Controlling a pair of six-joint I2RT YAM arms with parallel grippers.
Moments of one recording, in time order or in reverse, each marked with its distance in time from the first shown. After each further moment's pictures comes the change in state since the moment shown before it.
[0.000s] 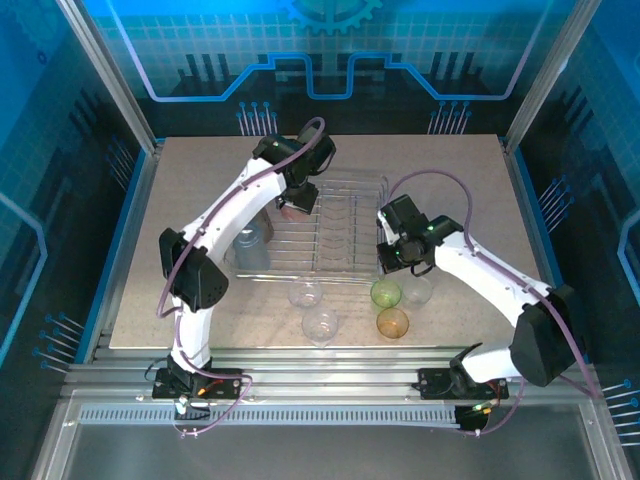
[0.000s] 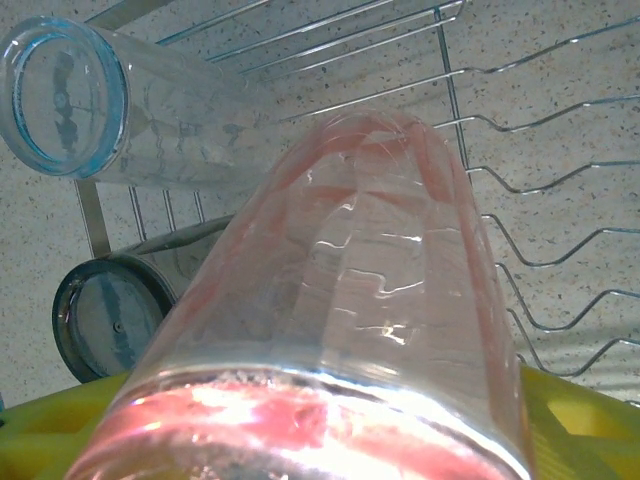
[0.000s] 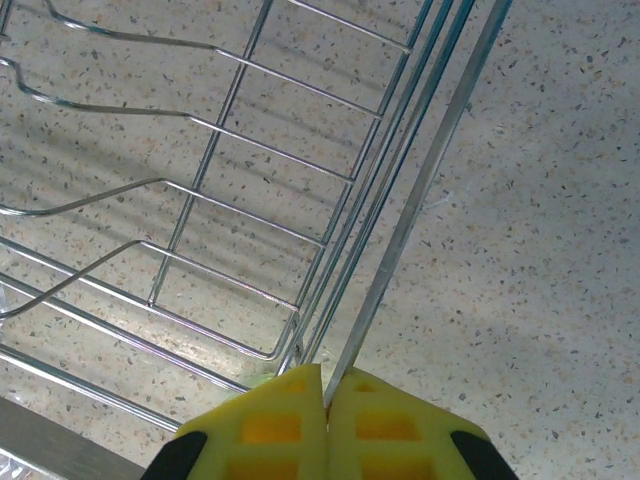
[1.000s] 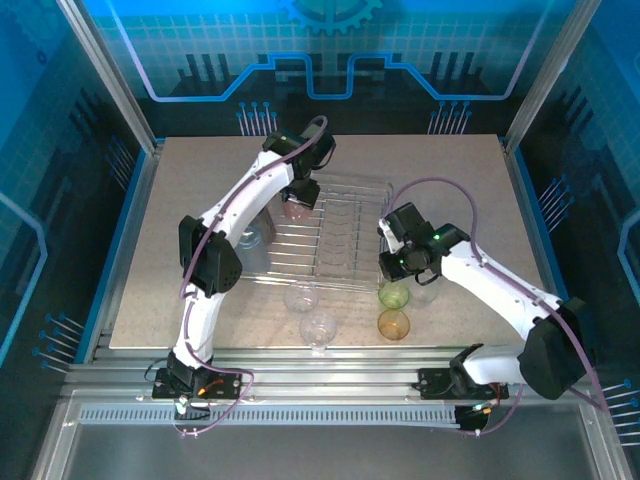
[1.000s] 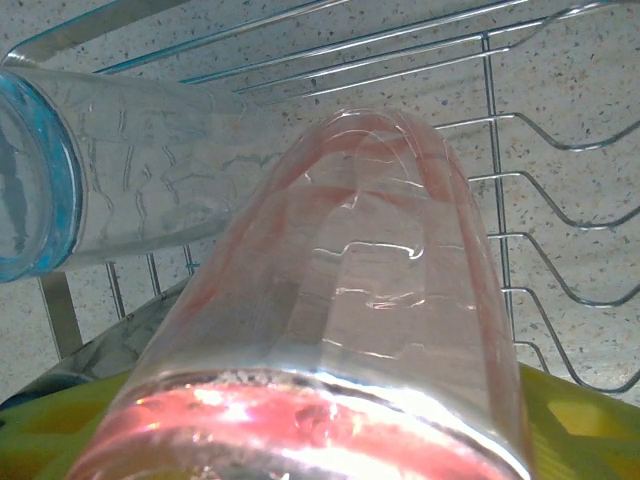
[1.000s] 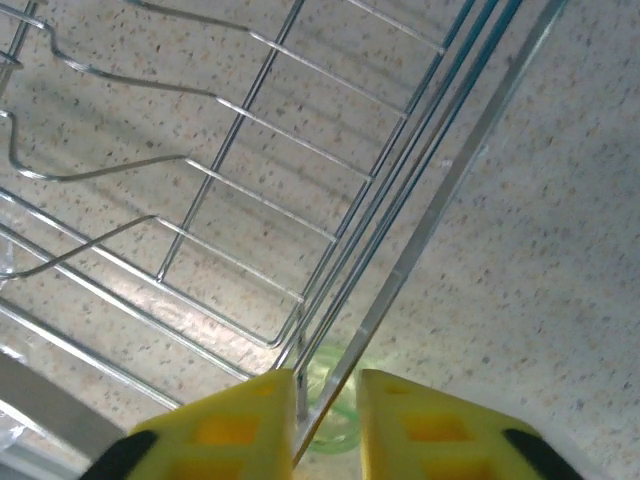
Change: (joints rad) left arm 0.064 0.160 0.107 0.011 0.055 0.031; right arm 0.014 -0.086 -0.057 -0.025 -0.049 -0.023
